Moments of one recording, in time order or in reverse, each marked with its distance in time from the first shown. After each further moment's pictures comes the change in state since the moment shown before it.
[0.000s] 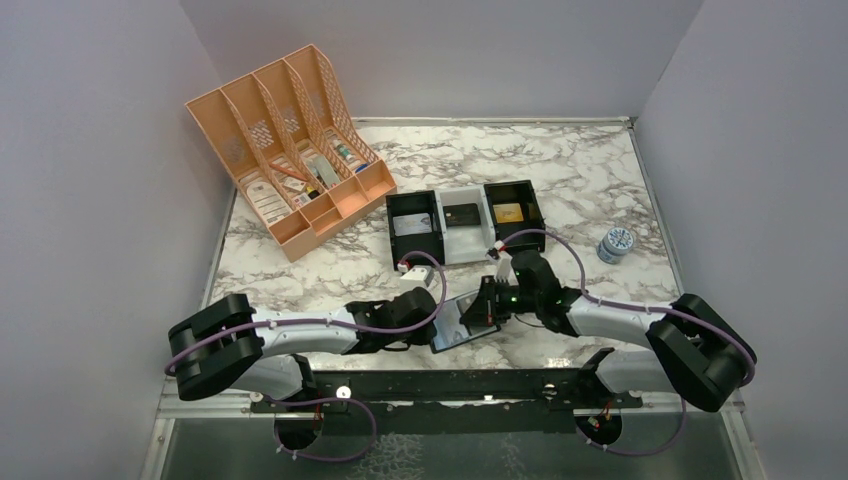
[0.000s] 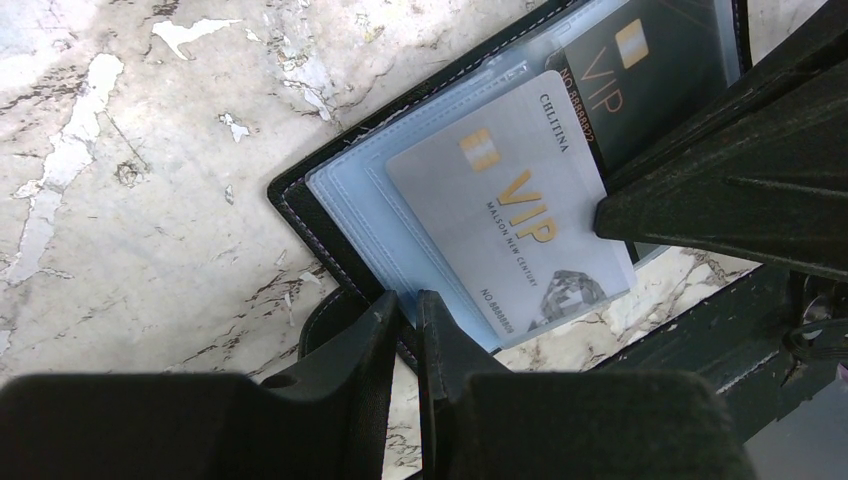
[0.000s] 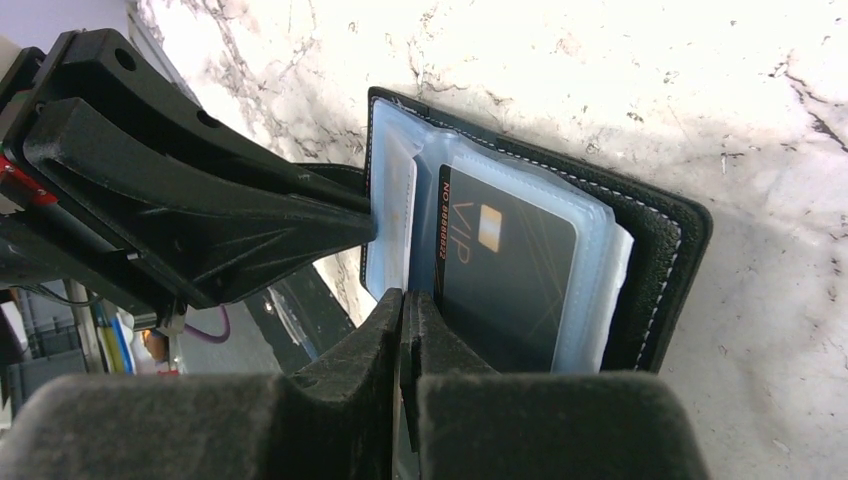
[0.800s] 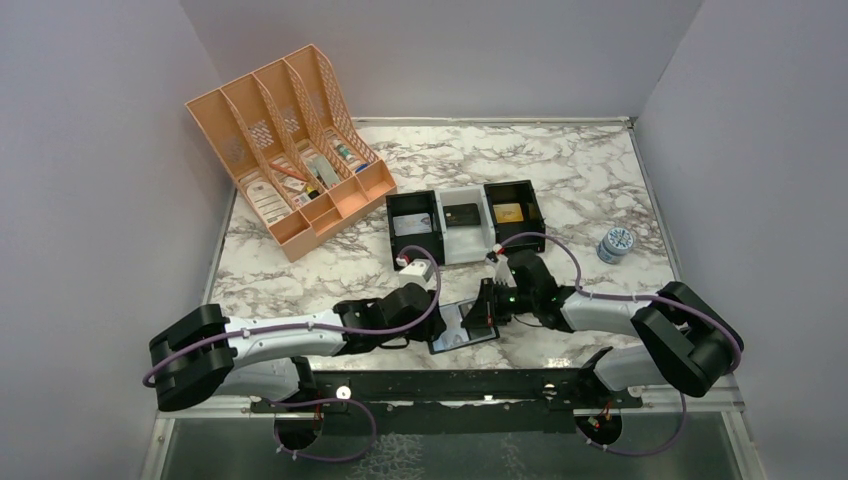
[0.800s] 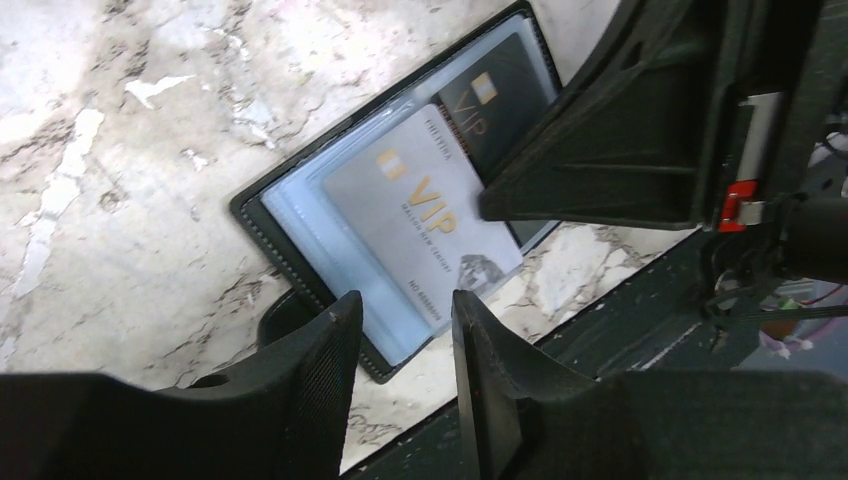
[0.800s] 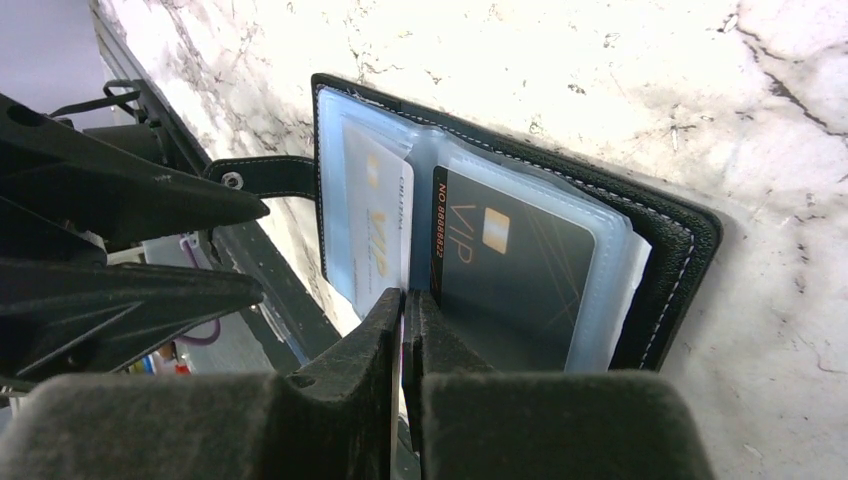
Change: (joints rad) left arm -0.006 -0.120 0.014 -0.033 0.005 0.038; right arm -0.020 0.087 0.011 -0.016 -0.024 -0.001
